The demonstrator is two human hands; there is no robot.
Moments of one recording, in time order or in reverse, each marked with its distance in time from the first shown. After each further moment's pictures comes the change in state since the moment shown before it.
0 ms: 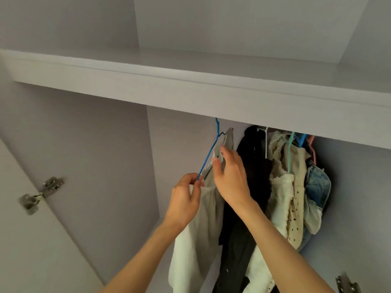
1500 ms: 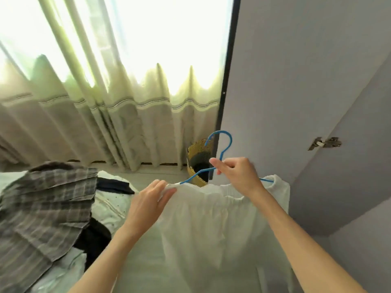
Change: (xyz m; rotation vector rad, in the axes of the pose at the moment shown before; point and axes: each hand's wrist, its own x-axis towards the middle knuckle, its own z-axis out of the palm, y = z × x) left_hand -0.479 -0.002 -0.332 1.061 0.798 -0.608; right_hand -0.292 -0.330 0.158 0.530 -1.209 -0.535
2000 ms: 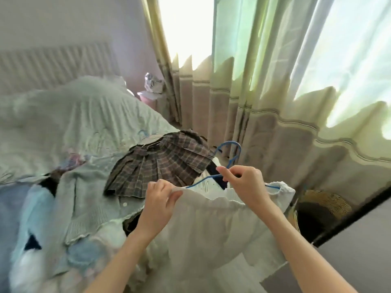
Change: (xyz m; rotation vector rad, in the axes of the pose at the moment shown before) left_hand -0.126 -0.039 -0.082 0.313 0.517 -0.608; right_hand 0.034 -0.104 0.161 0.112 -0.542 -0.639
